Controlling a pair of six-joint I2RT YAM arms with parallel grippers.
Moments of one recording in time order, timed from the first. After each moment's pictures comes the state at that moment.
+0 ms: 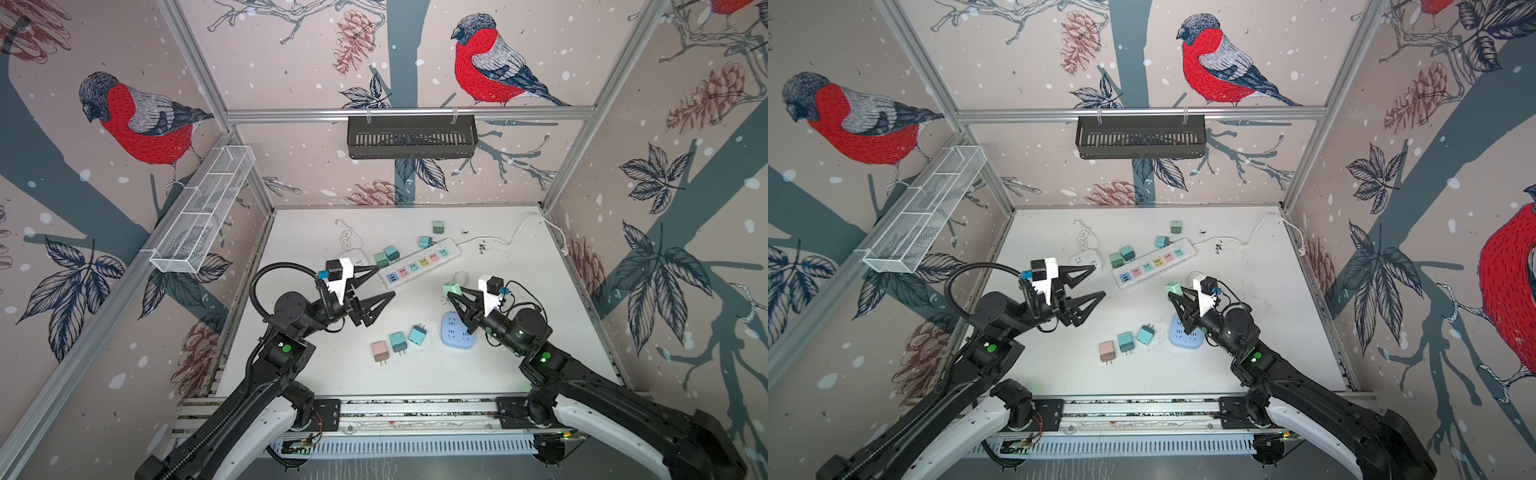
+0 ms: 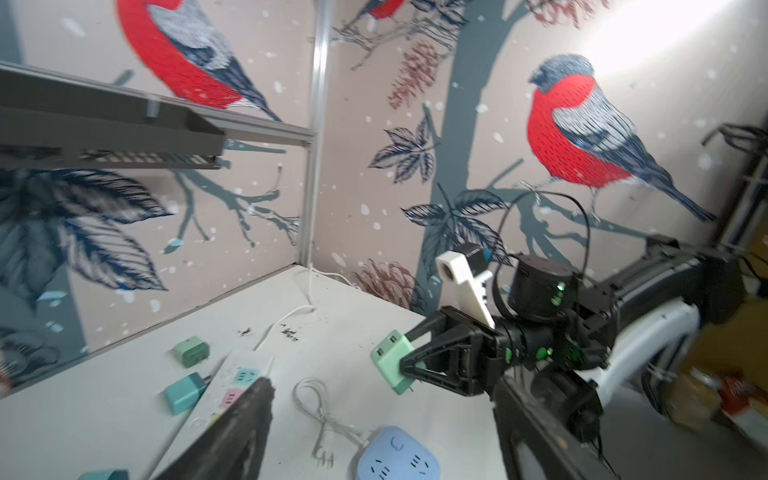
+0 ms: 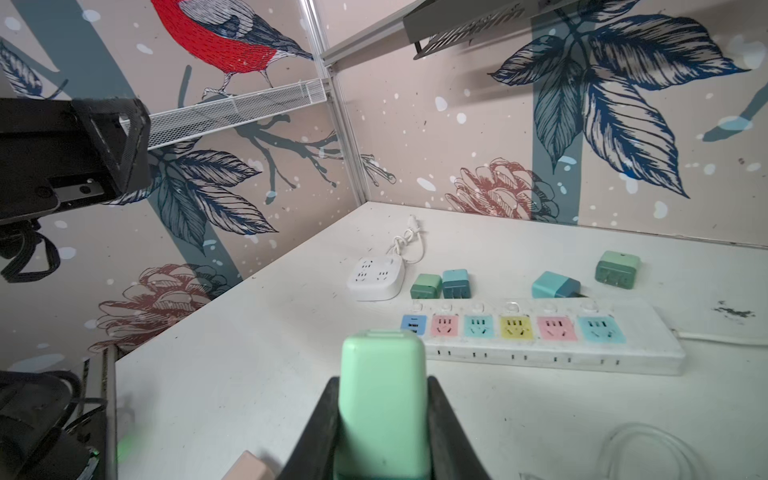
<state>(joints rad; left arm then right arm) -0.56 0.71 0.52 0.40 0.63 -0.22 0.74 0.73 0.23 0.51 -0.12 0.23</state>
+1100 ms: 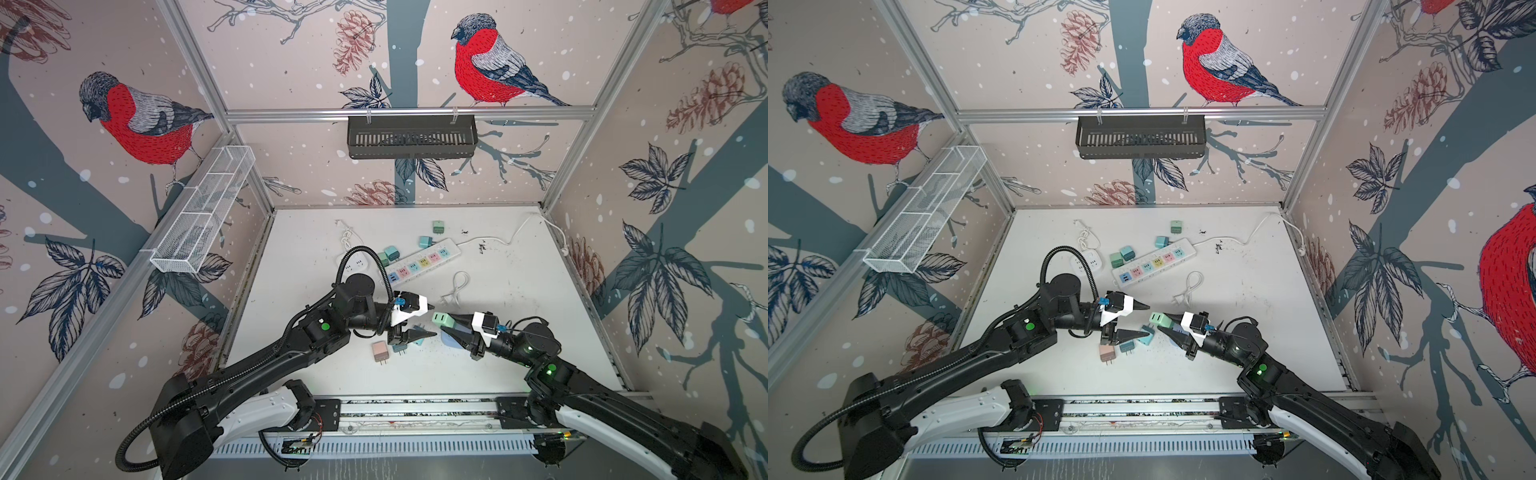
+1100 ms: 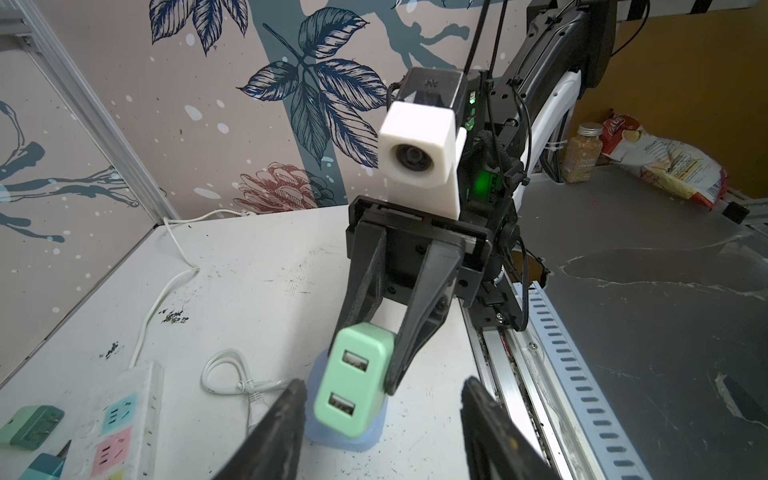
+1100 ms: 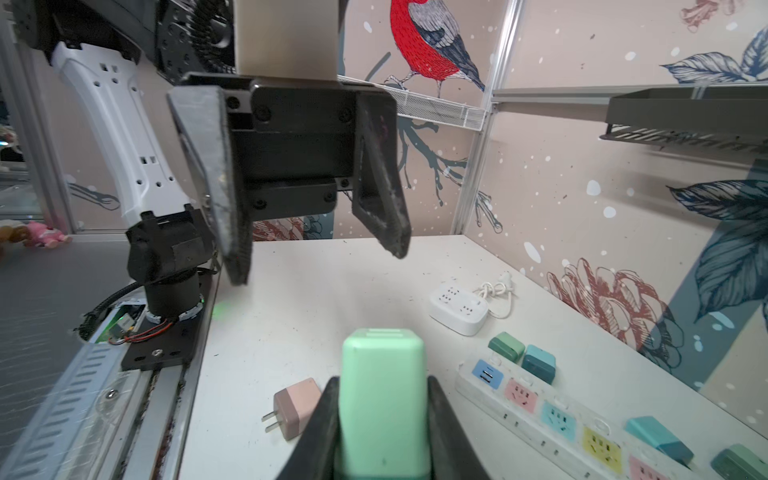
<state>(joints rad) -0.87 1.03 0.73 0.03 0.70 0.32 0.82 0.59 0.14 0.54 -0.46 -0.14</state>
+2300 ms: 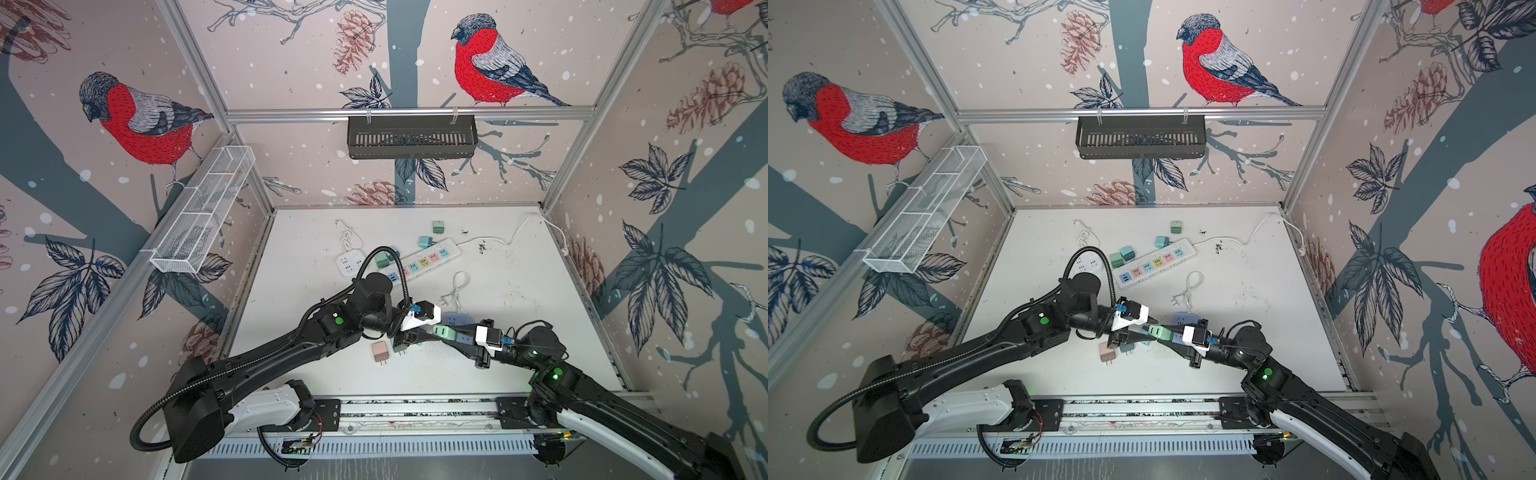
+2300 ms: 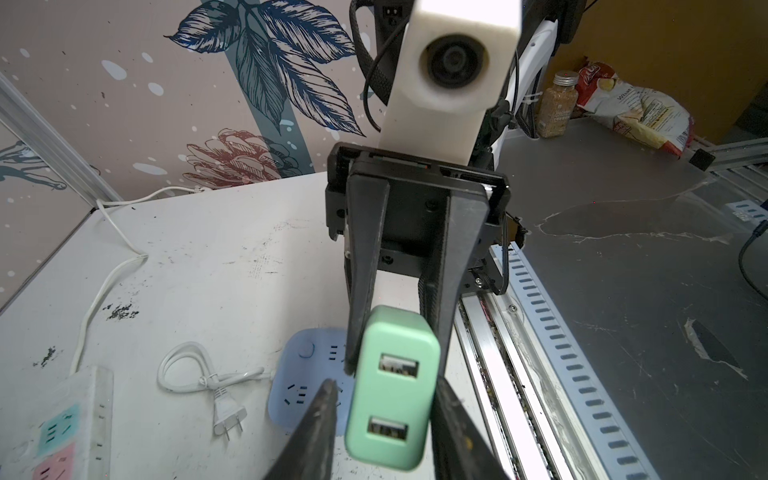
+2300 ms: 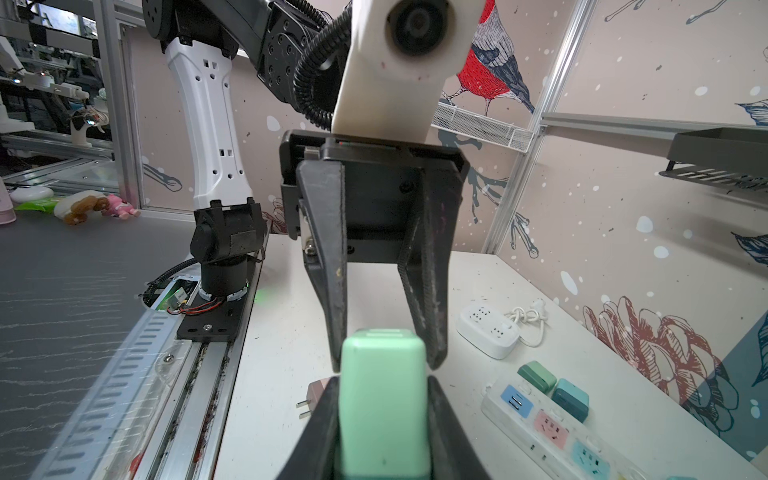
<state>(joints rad) -0.91 1.16 0.81 -0.08 0.71 0.42 0.83 0.49 0.15 0.44 -0.56 -0.20</state>
